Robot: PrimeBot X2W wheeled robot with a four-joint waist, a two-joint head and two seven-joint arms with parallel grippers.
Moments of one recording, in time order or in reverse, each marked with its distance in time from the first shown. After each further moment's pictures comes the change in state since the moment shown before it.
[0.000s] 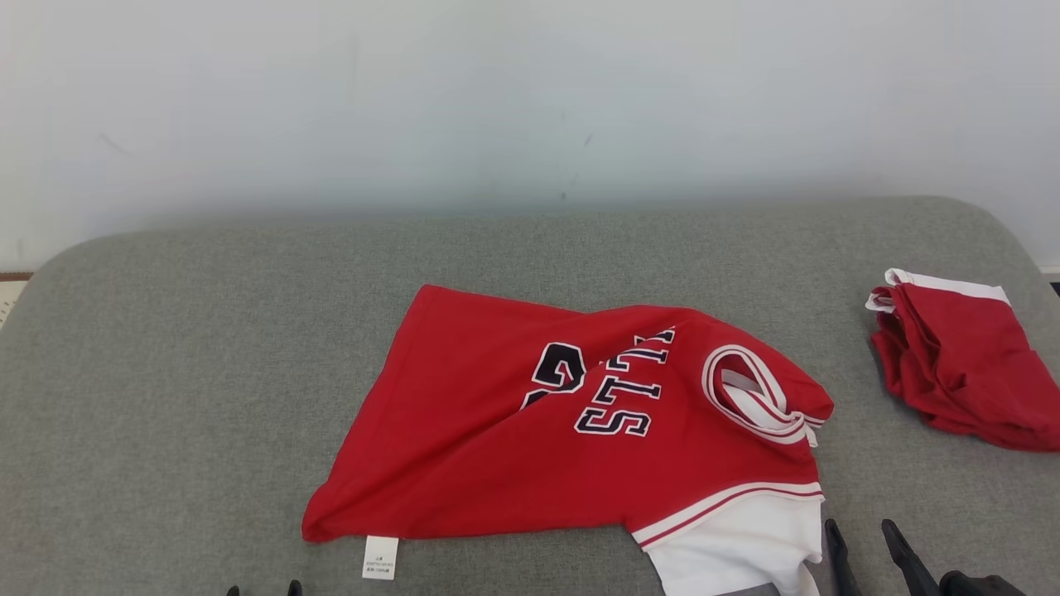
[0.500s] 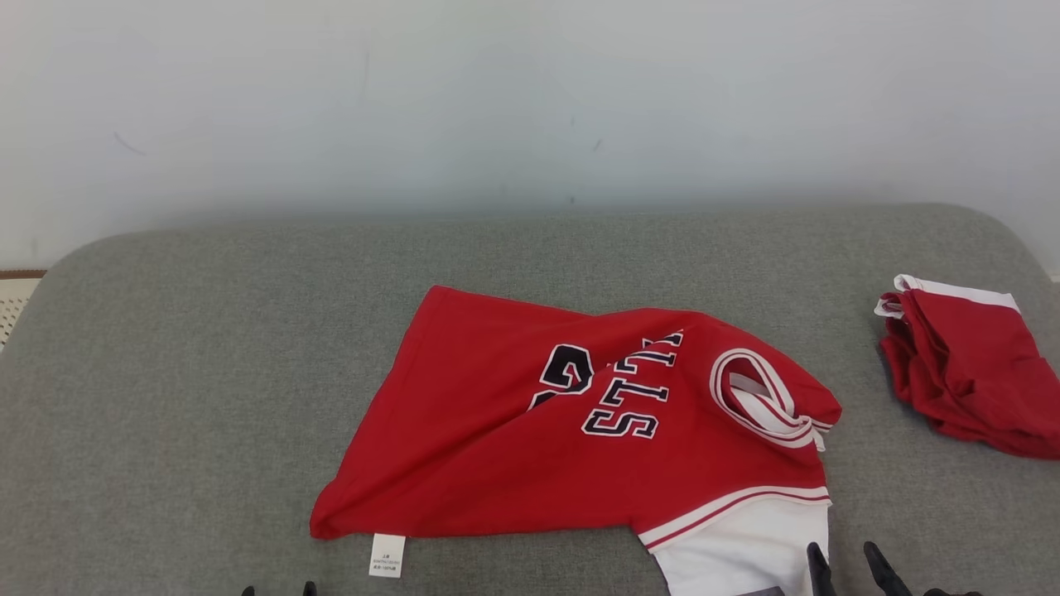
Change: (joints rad) left arm 0.019 0.000 -0.035 -0.026 -0.009 0.007 0.000; right arm 0.017 0.012 0.024 0.029 0.000 0.000 0.000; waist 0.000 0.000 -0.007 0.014
